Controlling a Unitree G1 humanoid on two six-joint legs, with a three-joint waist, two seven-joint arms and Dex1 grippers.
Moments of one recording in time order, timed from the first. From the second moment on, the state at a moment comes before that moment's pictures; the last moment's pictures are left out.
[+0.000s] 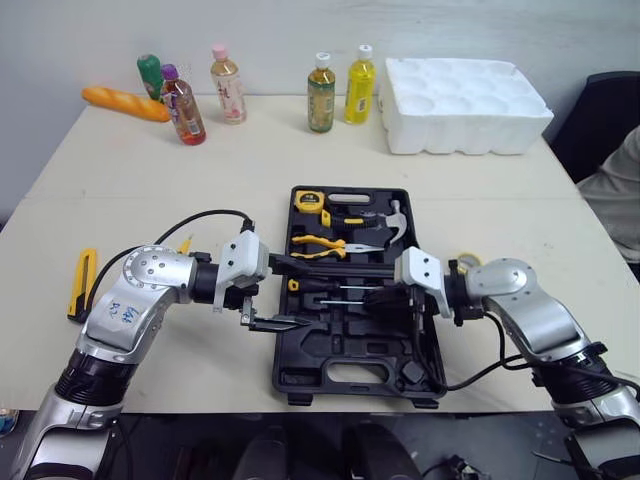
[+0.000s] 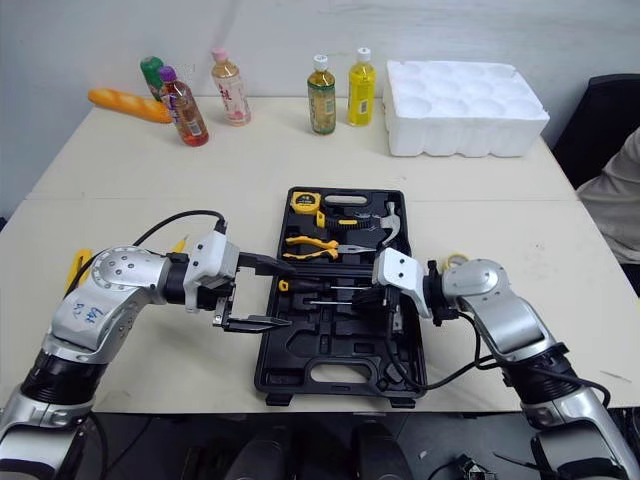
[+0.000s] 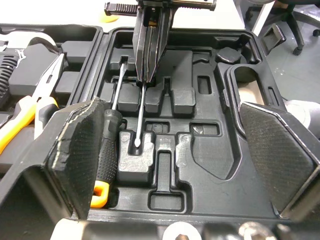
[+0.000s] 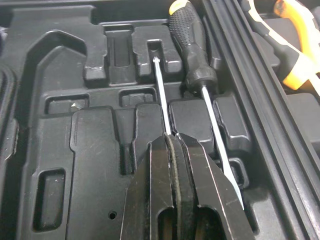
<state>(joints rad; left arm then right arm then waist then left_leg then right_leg) -0.46 0.71 -0.12 -0.22 -0.41 0.40 -1.15 -0.46 -0.70 0.27 -0.08 0.21 0.37 1.13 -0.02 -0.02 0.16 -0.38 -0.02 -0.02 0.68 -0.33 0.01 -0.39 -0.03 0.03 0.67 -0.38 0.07</state>
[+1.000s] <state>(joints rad) 0.52 0.64 0.91 -0.07 -0.56 0.44 -0.82 0.08 -1.01 -0.64 0.03 0.43 0.51 1.04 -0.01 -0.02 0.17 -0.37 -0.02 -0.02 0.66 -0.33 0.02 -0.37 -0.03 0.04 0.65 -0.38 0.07</state>
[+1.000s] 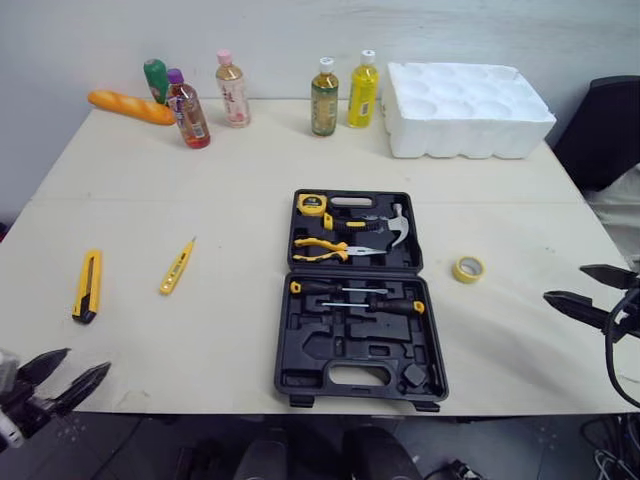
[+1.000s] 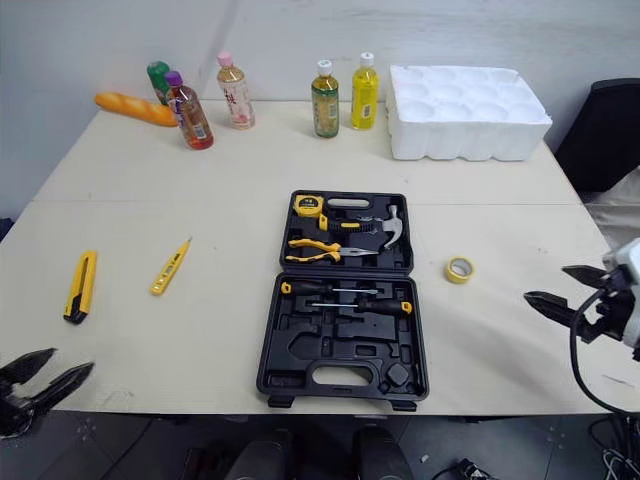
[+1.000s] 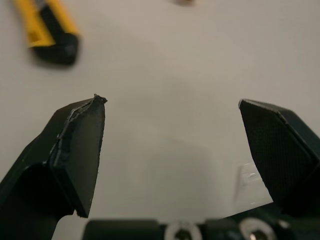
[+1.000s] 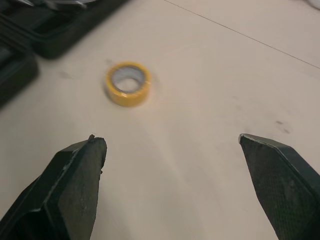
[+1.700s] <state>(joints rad) 0.30 0.71 0.83 -0.09 -0.54 0.44 -0.63 -0.01 -1.01 -0.60 0.03 0.47 0.48 1.05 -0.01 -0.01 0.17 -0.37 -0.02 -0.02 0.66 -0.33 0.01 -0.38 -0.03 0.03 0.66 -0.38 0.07</state>
